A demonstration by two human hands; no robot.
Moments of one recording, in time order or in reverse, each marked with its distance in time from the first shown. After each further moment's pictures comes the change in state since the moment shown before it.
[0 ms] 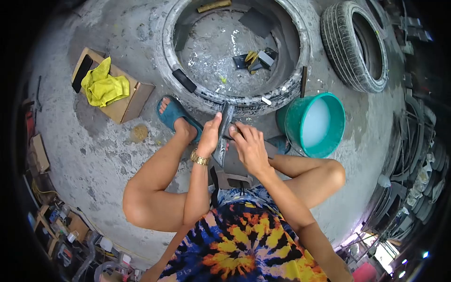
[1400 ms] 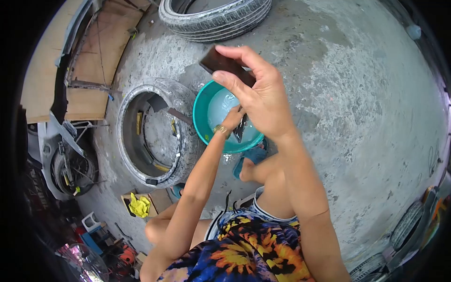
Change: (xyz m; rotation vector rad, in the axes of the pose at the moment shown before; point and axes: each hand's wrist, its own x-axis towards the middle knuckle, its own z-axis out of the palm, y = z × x) left_hand 0.101 -0.078 0.373 1.107 -0.715 0.044; right_hand -0.163 0.179 -0.303 1.032 1.238 0.298
